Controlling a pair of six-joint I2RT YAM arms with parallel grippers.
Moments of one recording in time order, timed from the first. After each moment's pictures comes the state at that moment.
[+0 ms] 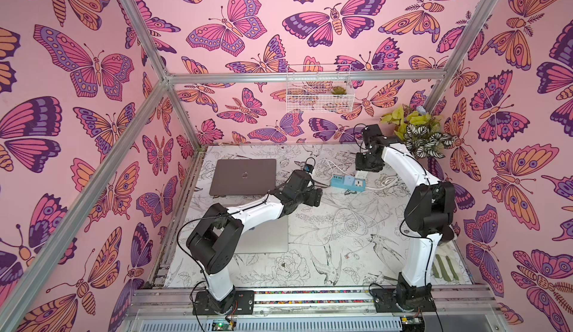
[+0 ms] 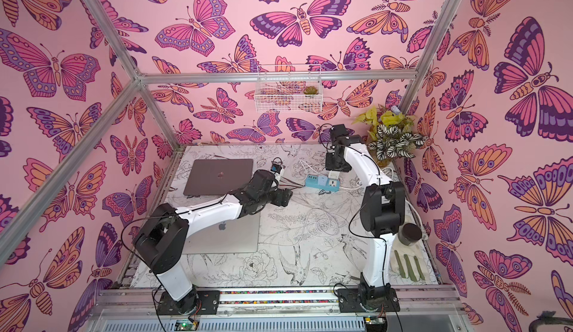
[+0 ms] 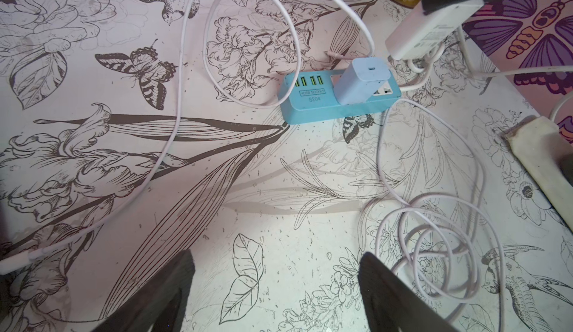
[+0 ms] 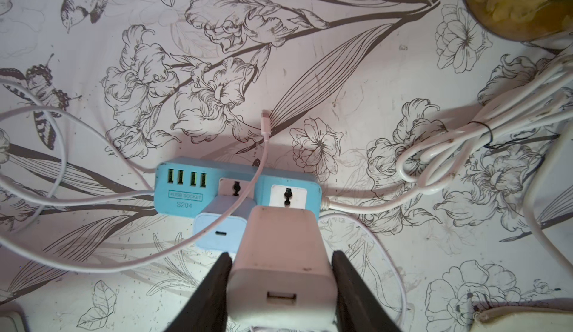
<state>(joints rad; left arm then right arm) -0.71 1.76 1.14 -0.05 0.00 -0.29 0.19 2.02 1.87 -1.03 0.08 0.31</state>
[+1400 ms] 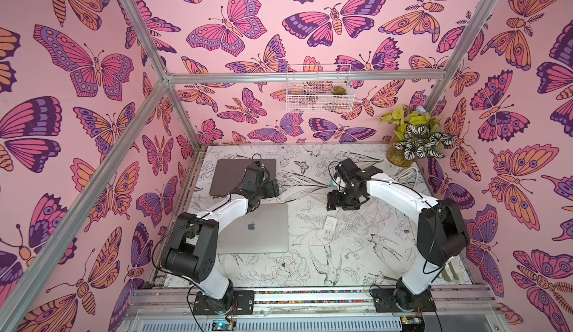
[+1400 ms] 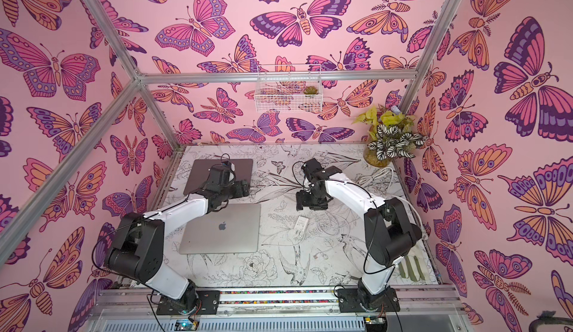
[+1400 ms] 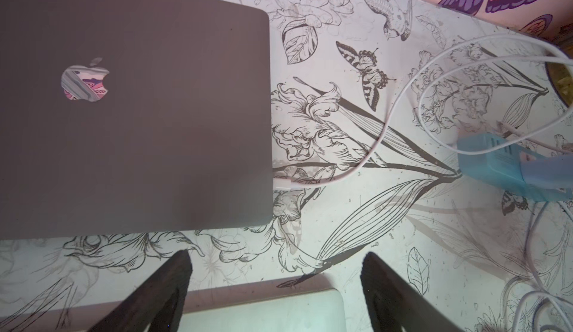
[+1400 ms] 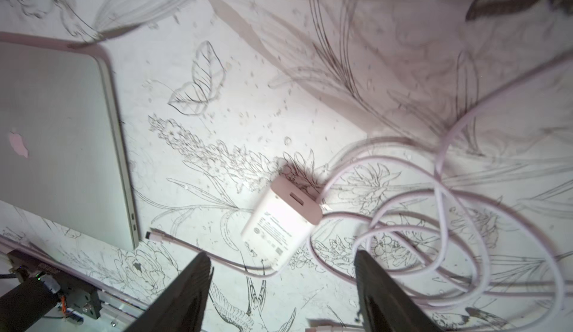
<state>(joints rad) -0.30 1.60 0.93 -0.11 0.02 -0.39 0.51 1.76 1.39 -0.94 -0.18 0.40</state>
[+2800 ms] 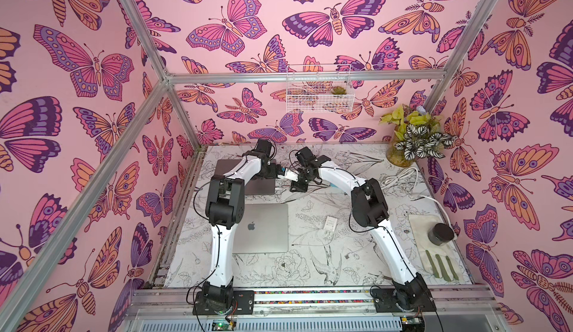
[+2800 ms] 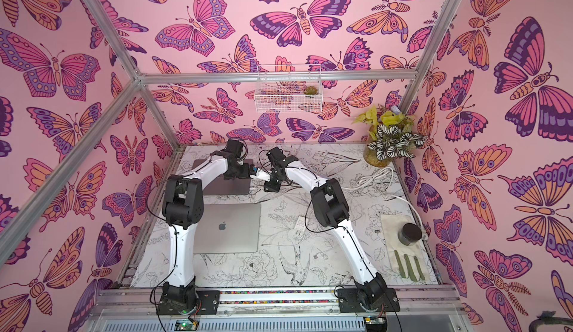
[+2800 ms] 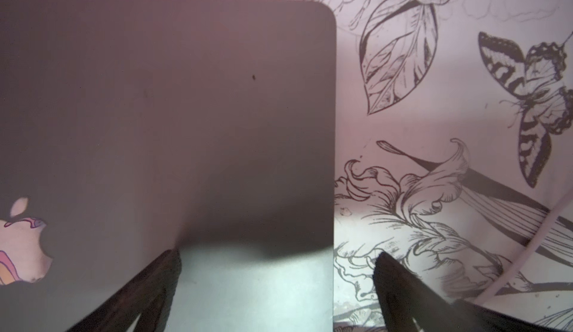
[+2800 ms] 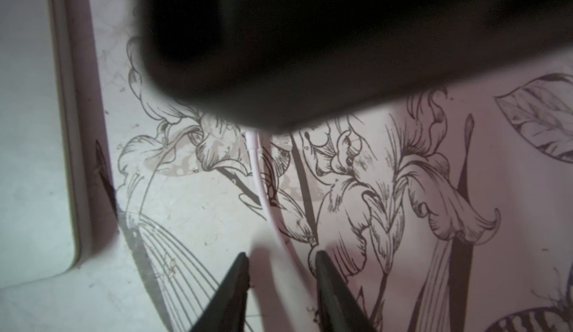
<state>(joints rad) -0.24 2.27 1.82 -0.69 0.02 -0.24 0.60 2.56 2.24 -0.80 -0.36 -0.71</state>
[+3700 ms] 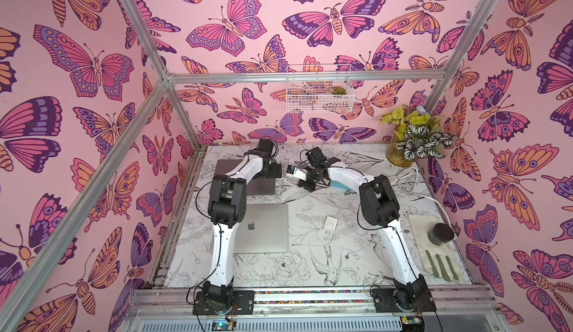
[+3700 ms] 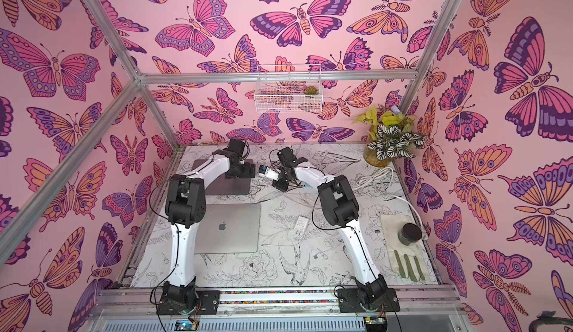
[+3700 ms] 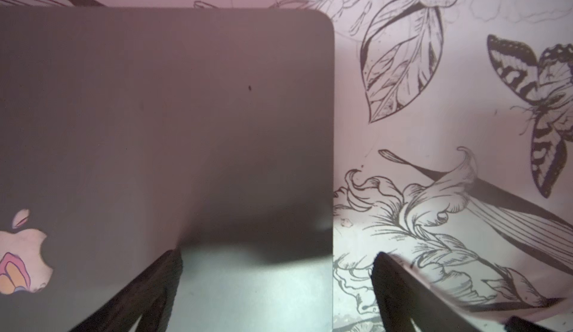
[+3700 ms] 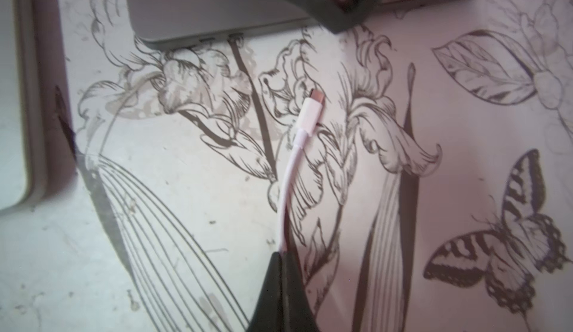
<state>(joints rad) -0.25 2.30 1.87 -0.72 -0.01 -0.24 0.52 2.43 1.98 -0.61 -0.36 -0.74</state>
